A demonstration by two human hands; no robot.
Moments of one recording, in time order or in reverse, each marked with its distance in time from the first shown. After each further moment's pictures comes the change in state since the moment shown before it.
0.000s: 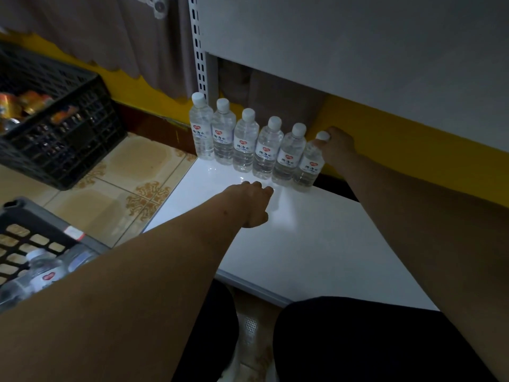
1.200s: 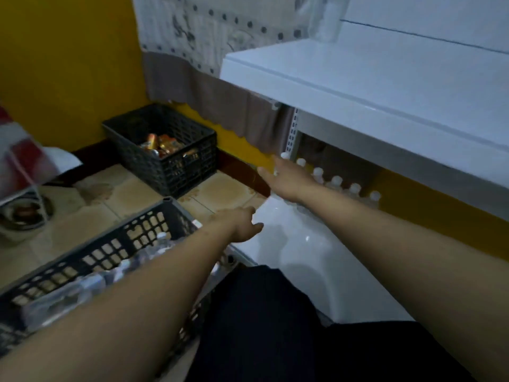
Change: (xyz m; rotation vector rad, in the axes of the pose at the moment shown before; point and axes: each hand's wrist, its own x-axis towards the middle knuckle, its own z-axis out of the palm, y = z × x) left_hand -0.199 -0.080 -0.004 -0.485 0.122 -0.461; right_hand -0.249 -0.239 -0.016 -0.179 -0.310 -0.609
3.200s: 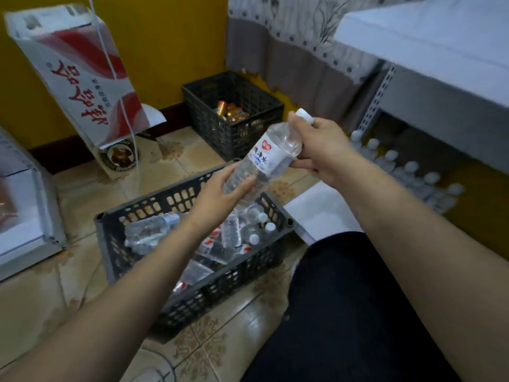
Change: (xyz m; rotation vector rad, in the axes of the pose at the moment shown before) left_hand -0.189 -0.104 -0.004 -0.843 0.626 0.002; right_hand -0.070 -0.126 0.021 0.990 -0.080 0.050
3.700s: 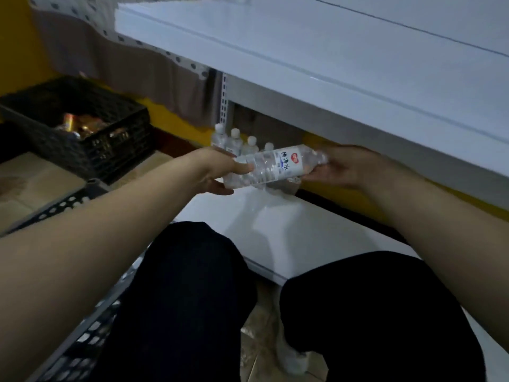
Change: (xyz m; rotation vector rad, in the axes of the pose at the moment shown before) left_hand 0.073 0.143 0.212 -0.112 -0.582 -0.380; right_hand -0.076 0.049 -0.295 0.505 0.319 0.433
